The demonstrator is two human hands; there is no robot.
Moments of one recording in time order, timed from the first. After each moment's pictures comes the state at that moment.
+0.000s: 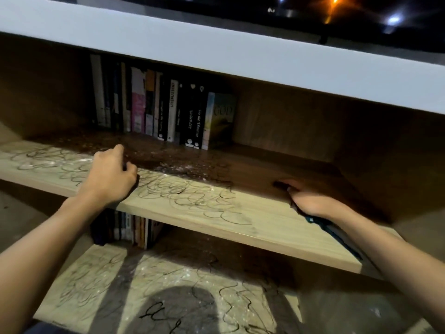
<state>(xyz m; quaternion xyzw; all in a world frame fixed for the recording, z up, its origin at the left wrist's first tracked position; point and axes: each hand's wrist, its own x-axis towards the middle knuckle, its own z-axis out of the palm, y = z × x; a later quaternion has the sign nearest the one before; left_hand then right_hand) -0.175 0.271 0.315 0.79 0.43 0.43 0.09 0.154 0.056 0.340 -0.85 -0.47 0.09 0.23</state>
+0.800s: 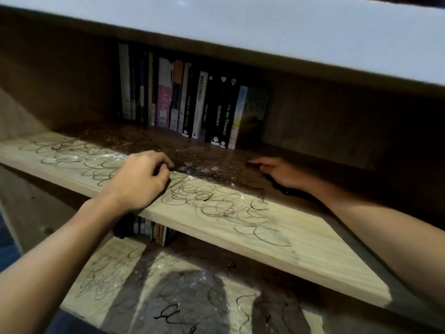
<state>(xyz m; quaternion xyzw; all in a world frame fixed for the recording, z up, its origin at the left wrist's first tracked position) -0.175 0.277 0.312 0.84 0.37 0.38 0.09 0.155 0.214 0.328 -0.76 -0.58 0.13 0.26</state>
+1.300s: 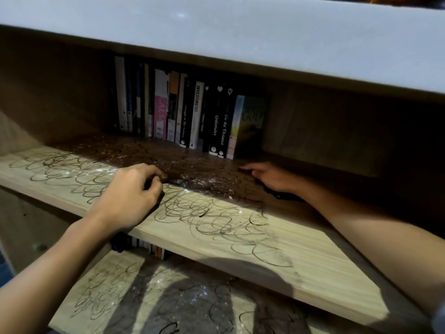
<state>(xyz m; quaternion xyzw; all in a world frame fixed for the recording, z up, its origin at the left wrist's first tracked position) -0.176 0.275 0.313 0.83 0.38 0.39 0.10 0.165 0.252 0.325 -0.73 -0.63 0.13 0.23</state>
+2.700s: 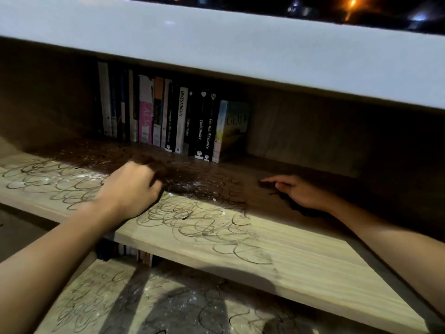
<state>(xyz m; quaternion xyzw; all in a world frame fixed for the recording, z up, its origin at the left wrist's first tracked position) -0.152 0.284 0.326 0.87 0.41 0.28 0.01 0.207 0.158 0.332 -0.74 -0.62 0.12 0.24</state>
